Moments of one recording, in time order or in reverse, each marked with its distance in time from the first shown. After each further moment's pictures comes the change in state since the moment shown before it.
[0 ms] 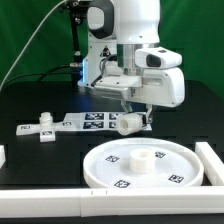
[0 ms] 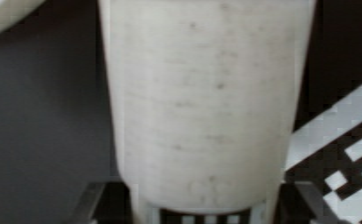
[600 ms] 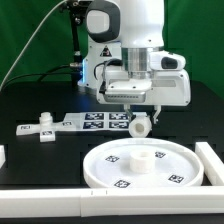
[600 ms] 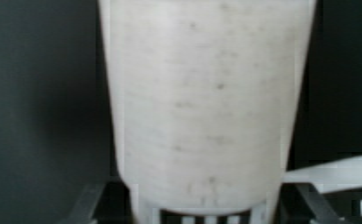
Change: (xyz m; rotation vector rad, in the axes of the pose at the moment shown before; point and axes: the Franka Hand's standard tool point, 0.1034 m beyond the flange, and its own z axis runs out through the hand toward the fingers) arm 0.010 0.005 0.008 -0.001 0.007 -0.483
